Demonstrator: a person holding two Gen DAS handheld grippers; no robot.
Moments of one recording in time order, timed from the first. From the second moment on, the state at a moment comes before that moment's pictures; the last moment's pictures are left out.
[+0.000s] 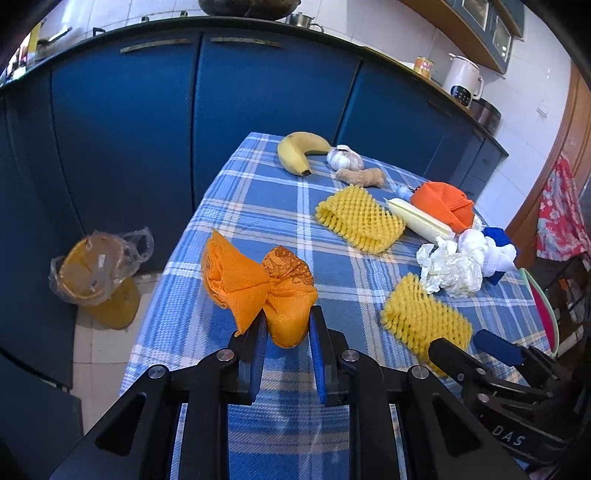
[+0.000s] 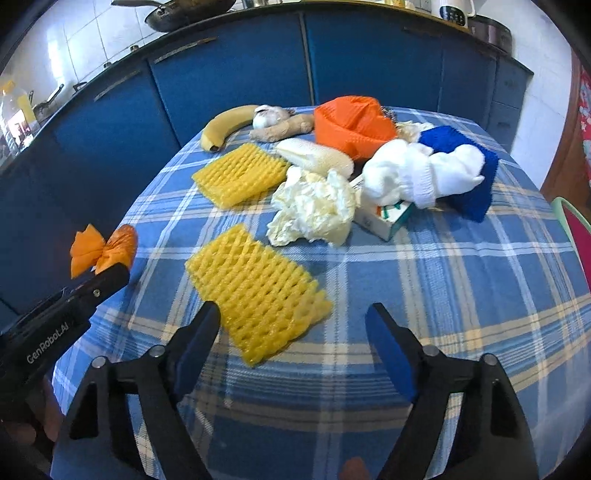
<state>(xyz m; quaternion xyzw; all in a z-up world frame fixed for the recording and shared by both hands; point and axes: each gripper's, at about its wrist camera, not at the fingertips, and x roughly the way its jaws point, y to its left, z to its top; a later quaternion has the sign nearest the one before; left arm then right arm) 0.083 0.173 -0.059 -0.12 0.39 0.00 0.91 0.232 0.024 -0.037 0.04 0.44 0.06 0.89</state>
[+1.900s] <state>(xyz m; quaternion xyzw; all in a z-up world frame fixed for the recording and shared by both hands) 0.074 -0.014 0.031 -0.05 0.36 -0.15 0.92 0.136 -0.182 0.057 0.10 0.30 -0.05 0.95</state>
